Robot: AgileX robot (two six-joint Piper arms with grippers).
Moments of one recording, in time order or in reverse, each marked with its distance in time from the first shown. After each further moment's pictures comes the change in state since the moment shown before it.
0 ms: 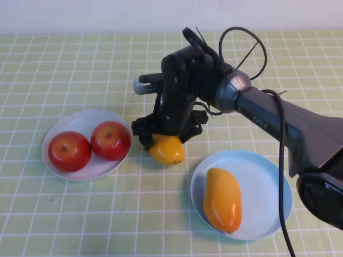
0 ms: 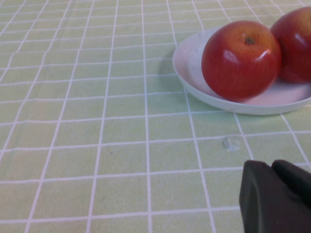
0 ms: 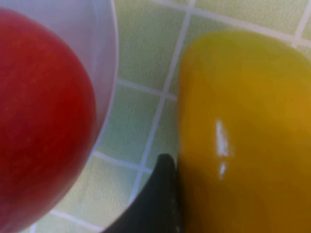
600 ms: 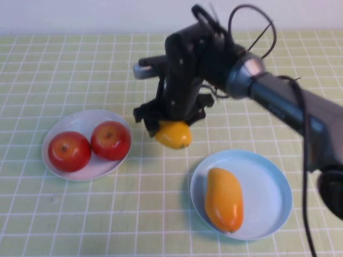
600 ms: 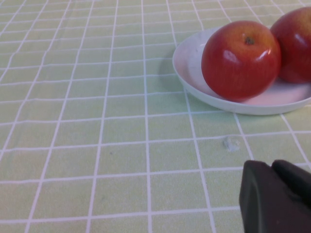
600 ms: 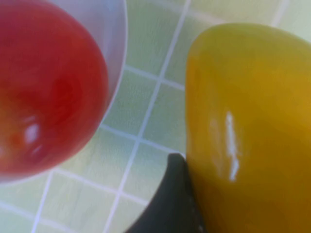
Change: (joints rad) right arm 0.000 -0.074 -0.007 -0.030 0.061 -0.041; left arm 0.000 0.000 0.000 0.000 0.000 0.000
